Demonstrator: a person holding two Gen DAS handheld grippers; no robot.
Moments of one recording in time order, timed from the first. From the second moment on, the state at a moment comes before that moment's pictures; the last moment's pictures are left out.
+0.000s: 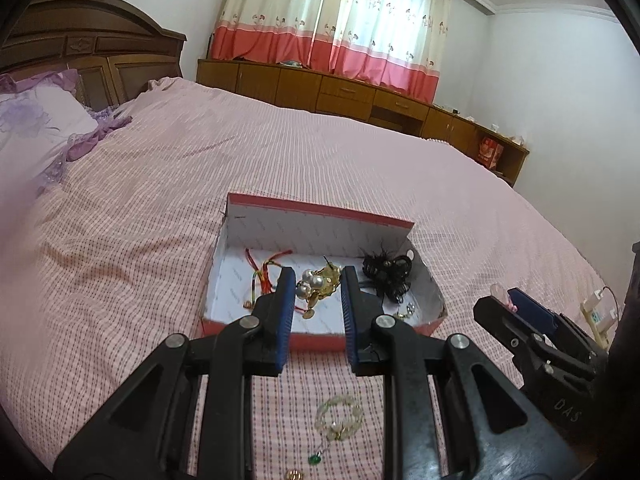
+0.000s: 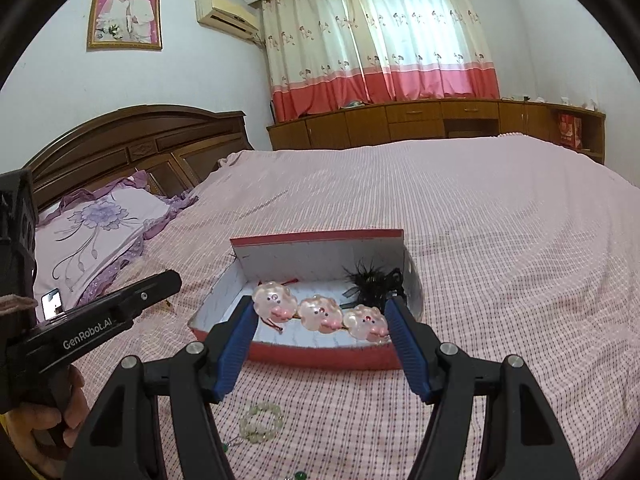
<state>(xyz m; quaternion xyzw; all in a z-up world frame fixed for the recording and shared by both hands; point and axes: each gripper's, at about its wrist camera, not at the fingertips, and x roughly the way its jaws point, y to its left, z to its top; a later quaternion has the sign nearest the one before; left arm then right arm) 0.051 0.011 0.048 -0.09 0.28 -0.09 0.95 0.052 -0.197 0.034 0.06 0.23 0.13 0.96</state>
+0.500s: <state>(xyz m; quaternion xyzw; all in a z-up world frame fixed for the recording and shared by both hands) 0.090 0.013 0.032 -0.10 0.25 -0.08 0.96 0.097 -0.185 0.030 0.03 0.21 0.13 0.97</state>
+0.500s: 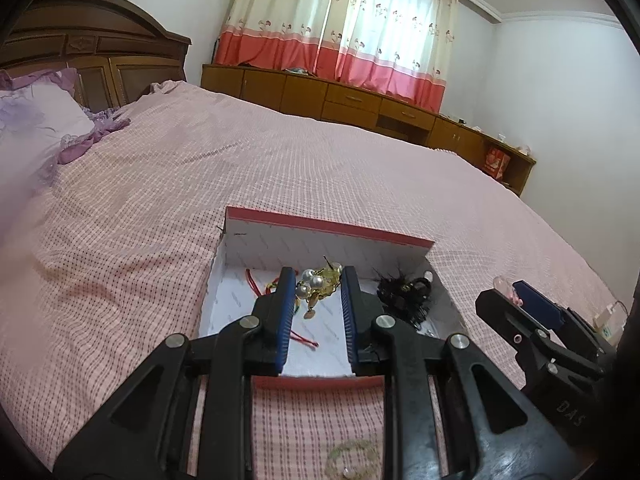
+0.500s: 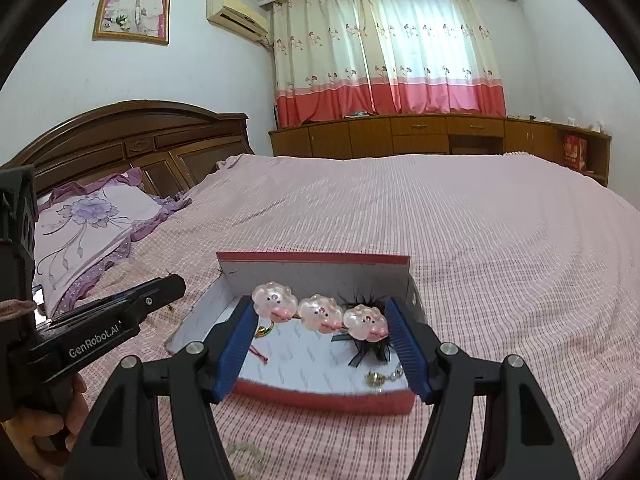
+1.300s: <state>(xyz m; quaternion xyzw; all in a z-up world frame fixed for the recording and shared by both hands) 0.149 0.011 -0.025 -0.12 0.28 -0.06 0.95 0.174 -0.196 -0.037 0.03 0.27 0.10 0.96</state>
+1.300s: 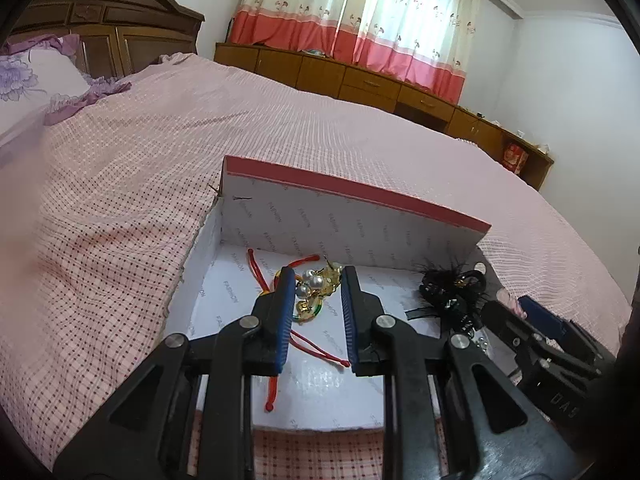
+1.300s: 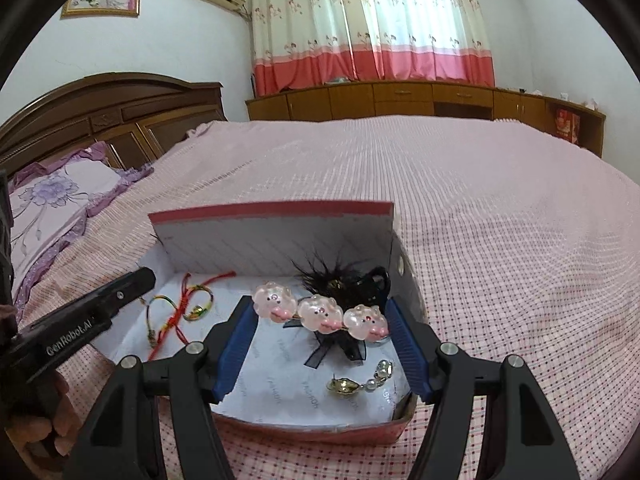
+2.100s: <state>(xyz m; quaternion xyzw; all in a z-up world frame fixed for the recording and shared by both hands) 0.146 0.014 -0.013 -0.11 0.28 -0.05 0.95 0.172 -0.200 -0.031 0.04 0.27 0.10 0.96</state>
